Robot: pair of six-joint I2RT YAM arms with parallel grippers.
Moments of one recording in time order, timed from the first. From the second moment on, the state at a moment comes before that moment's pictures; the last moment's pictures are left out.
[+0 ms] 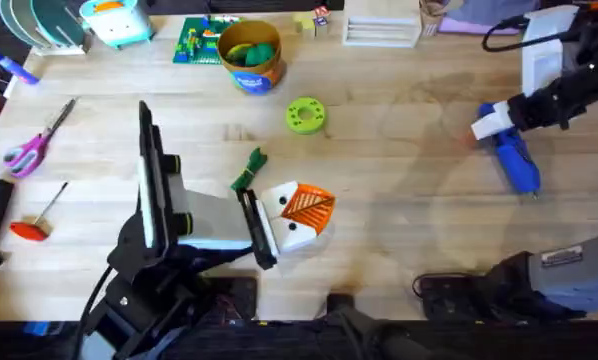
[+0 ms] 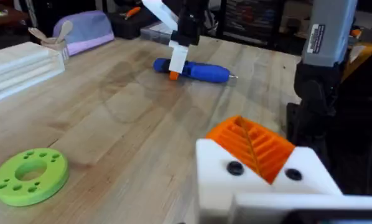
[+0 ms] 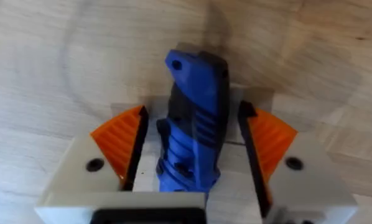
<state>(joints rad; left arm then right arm) -0.58 0.01 0.01 -0.05 0.63 -0.07 -0.41 1.78 1.17 -0.79 -0.10 -0.63</state>
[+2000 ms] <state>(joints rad) -0.58 0.01 0.01 -0.05 0.63 -0.07 -0.41 1.36 1.18 -0.83 -0.08 -0.42</state>
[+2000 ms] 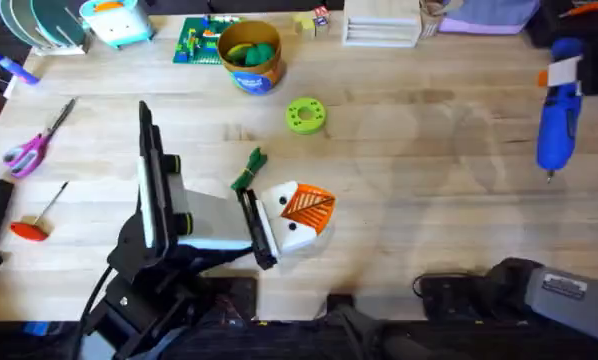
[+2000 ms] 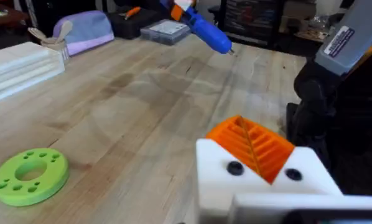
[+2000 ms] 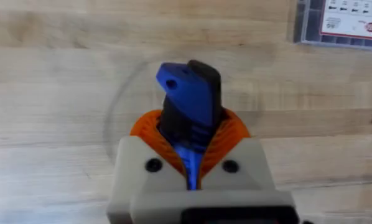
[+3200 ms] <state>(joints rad) -0.58 0.01 0.01 -0.05 0.63 -0.07 -0.32 0.16 0.47 -0.04 -0.52 0.19</state>
